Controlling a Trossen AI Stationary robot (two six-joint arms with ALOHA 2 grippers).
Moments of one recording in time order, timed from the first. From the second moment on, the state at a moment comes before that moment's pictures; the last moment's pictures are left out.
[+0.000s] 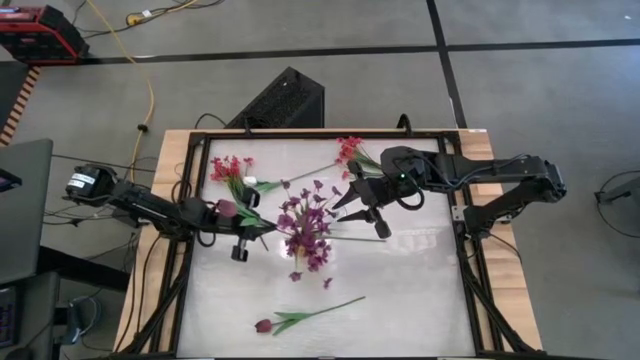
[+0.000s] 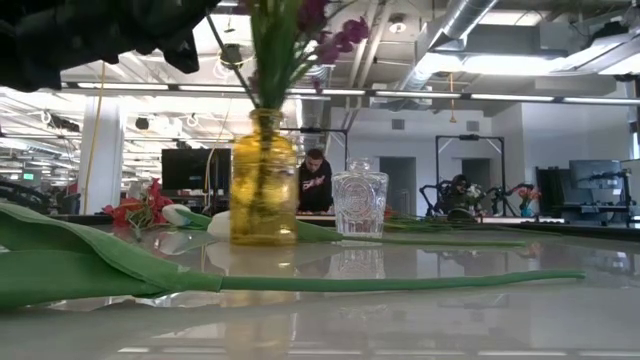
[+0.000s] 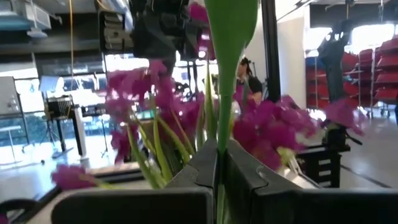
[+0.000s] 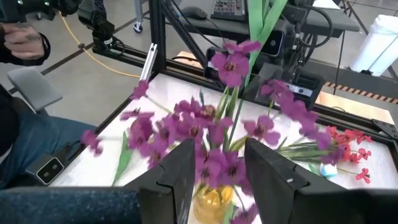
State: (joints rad) left arm -0.16 1.11 0.17 1.23 -0.04 0.10; right arm 0.02 1.36 1.35 -0.38 -0.29 -0.23
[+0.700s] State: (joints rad) left arm -0.14 1.10 0.38 0.81 -0.08 0.02; right arm 0.04 1.36 1.35 -0.46 -0.29 -0.18
